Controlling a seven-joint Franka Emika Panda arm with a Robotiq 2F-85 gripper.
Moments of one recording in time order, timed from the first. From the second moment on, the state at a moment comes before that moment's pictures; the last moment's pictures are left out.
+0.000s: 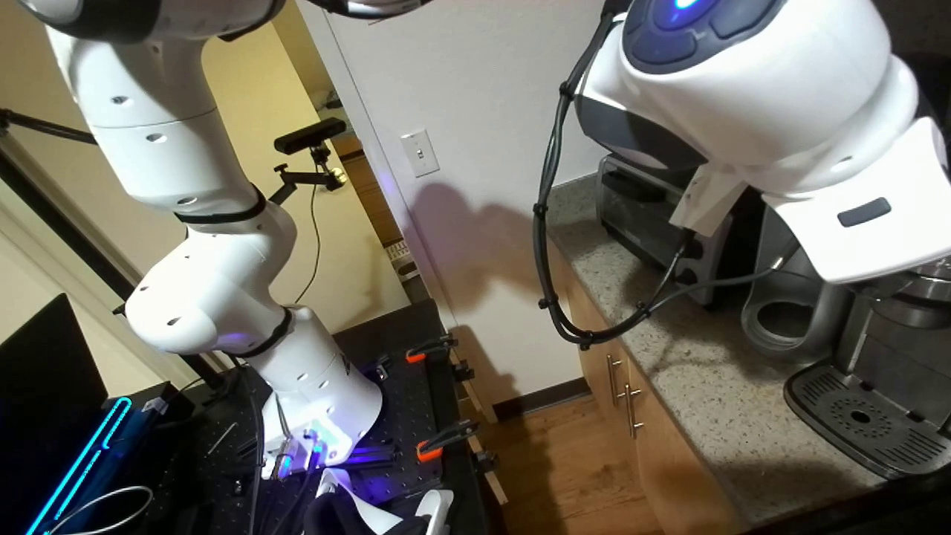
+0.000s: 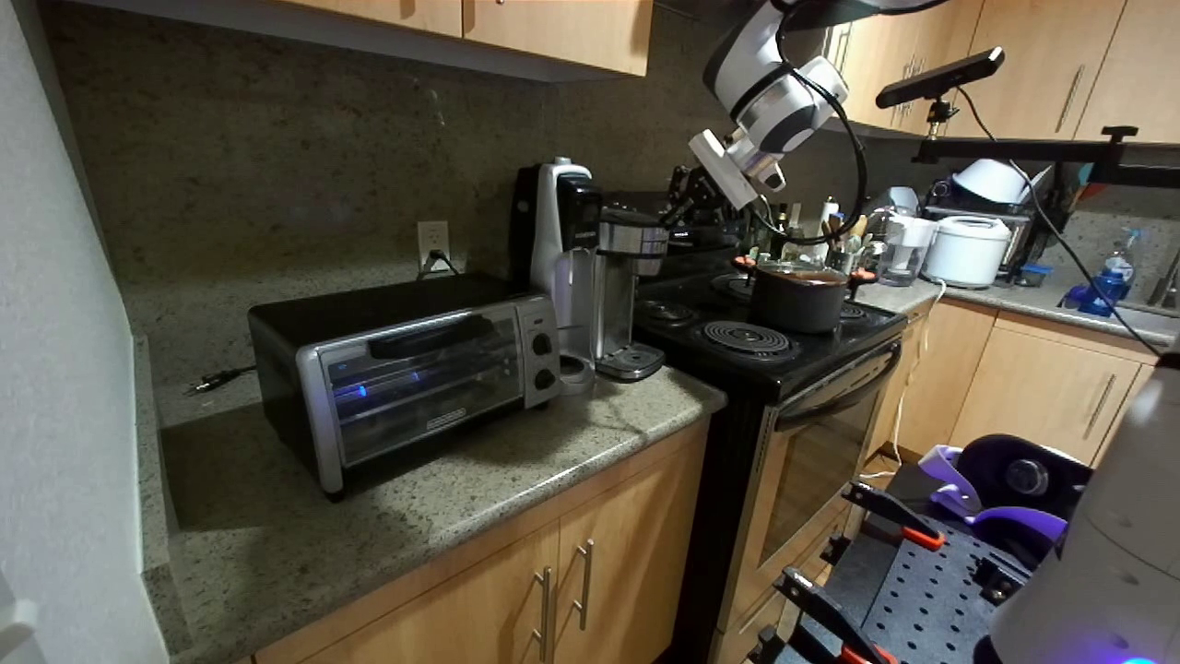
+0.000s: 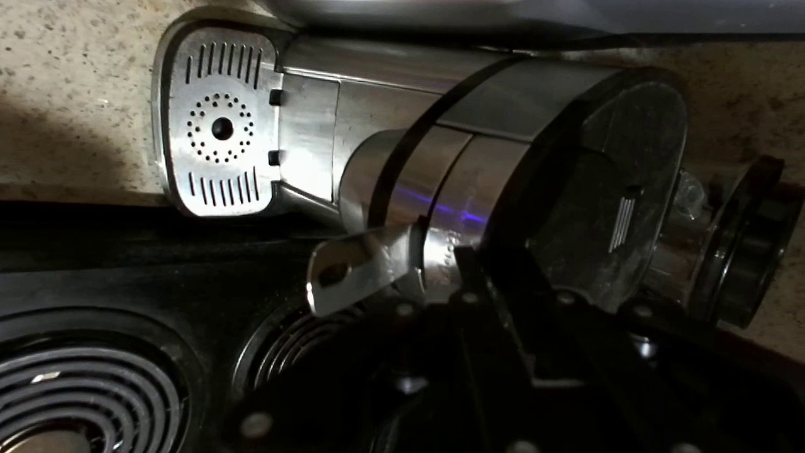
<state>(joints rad) -0.28 0.27 -0.20 -1.98 1.16 2.70 -0.08</state>
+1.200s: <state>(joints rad) -0.28 0.20 -0.20 -1.99 0.97 2.69 0.09</state>
